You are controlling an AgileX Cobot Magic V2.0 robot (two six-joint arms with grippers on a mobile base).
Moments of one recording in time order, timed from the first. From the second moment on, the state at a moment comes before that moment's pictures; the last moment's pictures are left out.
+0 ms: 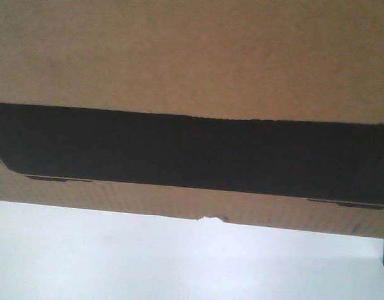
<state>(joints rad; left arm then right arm) -0.55 0.69 -1.01 0.21 0.73 -0.33 0.05 0.49 -0.91 0.12 0.89 0.03</state>
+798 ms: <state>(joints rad) -0.55 0.69 -1.01 0.21 0.73 -0.33 0.05 0.49 -0.91 0.12 0.89 0.03</state>
